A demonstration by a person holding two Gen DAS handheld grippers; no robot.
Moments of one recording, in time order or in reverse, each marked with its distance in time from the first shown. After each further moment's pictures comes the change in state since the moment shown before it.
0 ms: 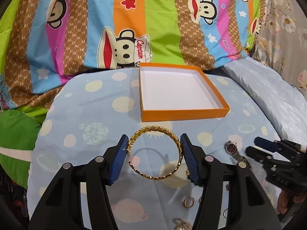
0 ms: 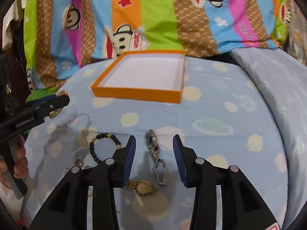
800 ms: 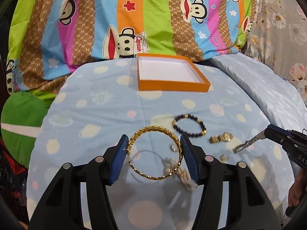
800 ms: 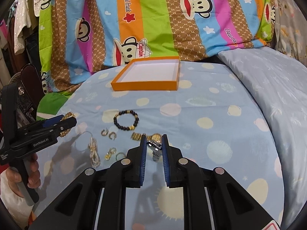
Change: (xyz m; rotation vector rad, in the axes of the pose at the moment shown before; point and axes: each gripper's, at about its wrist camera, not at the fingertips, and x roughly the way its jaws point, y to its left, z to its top) left arm -0.072 -0.014 -0.064 0.004 -0.022 -0.007; right arm -0.107 -0.003 -0.061 0.065 -0.128 0.032
